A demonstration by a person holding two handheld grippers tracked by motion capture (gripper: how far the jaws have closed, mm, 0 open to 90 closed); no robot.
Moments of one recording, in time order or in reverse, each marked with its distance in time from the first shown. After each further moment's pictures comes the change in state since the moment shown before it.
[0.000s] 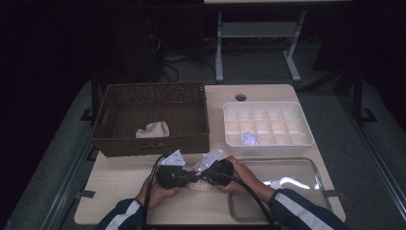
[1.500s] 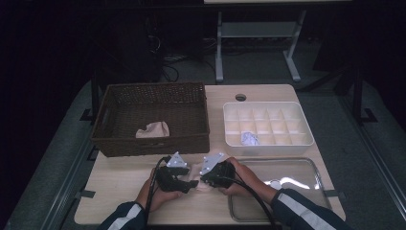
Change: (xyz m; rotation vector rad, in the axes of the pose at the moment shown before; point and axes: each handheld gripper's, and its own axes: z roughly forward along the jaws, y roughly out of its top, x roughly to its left) left arm -0.004 -0.007 0.007 0.131 0.170 -0.041; right arm 0.004 -0.004 -0.004 -0.002 0.009 -0.052
